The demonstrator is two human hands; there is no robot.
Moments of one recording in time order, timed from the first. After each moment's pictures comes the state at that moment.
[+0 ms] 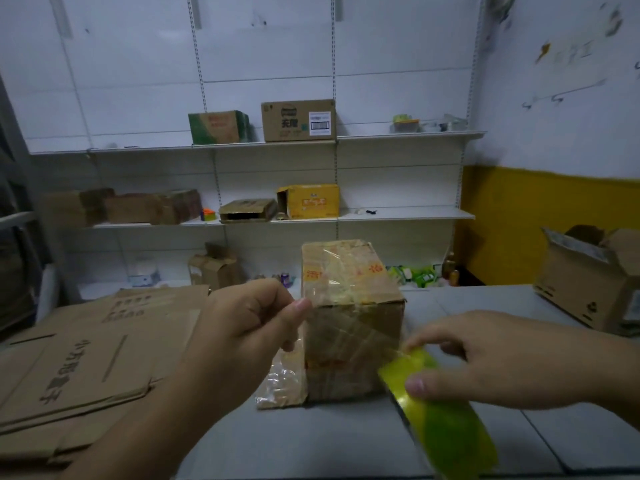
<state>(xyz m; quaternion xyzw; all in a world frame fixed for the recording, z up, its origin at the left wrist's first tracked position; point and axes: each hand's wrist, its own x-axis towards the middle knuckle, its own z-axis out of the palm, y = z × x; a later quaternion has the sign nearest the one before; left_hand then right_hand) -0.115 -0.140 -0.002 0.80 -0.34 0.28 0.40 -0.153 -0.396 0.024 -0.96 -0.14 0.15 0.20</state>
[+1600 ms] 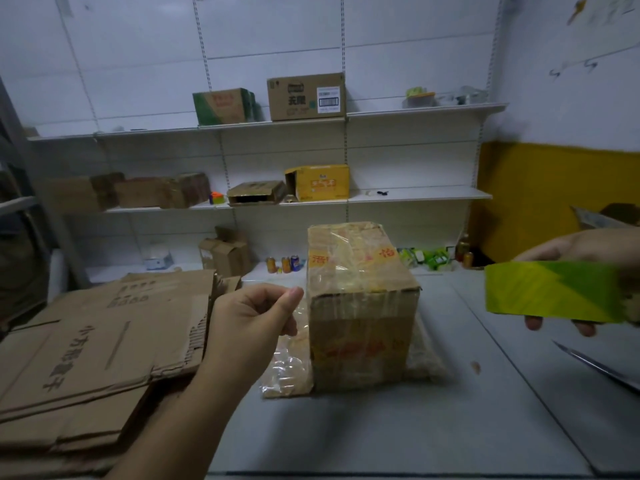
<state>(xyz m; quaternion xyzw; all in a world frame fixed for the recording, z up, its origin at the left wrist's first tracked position) -0.063 -0.151 -0.051 0.76 -0.17 0.22 0.59 -0.074 -0.528 0.016 -0.87 0.02 0.14 0.48</state>
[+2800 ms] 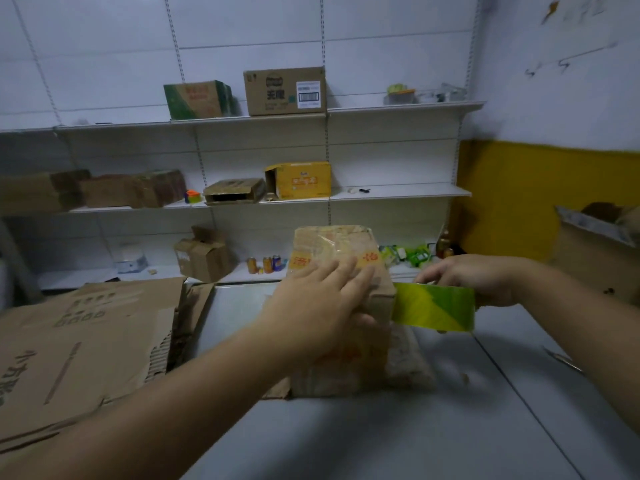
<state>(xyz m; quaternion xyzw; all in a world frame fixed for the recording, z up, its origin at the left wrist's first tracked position) -0.026 -0.221 -0.014 0.91 -0.36 0.16 -0.10 0.020 -0.491 -0.030 -0.86 0.03 0.20 0.47</state>
